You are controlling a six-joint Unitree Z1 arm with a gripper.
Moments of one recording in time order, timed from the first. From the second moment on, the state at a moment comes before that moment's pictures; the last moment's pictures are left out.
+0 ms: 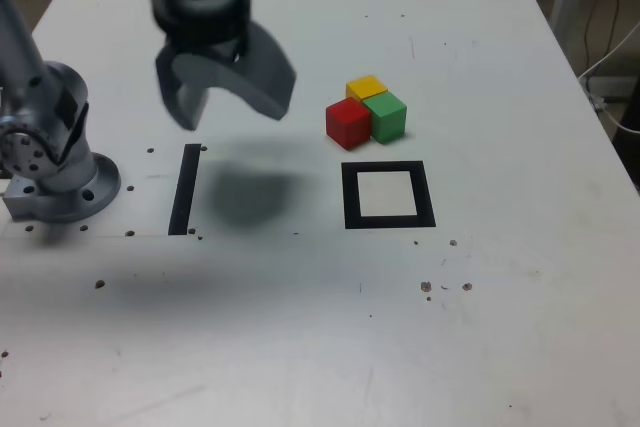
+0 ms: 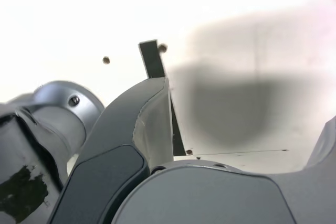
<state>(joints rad) 0.00 1.55 -1.03 1.18 0.16 0.18</state>
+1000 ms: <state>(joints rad) 0.04 1.64 -1.18 1.18 0.26 0.75</state>
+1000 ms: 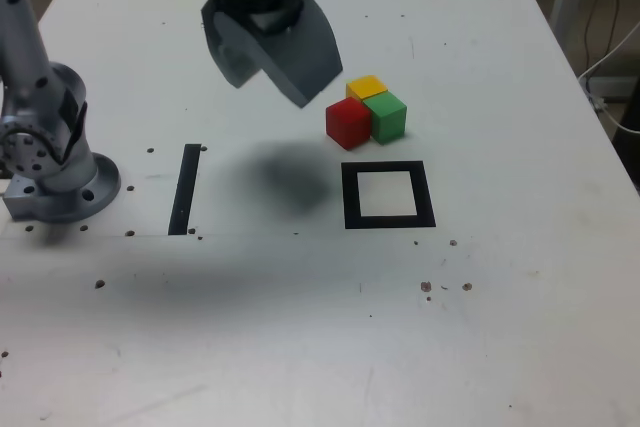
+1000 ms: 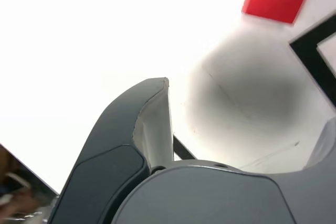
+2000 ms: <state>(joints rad) 0.12 1.87 -1.27 1.08 0.23 1.01</state>
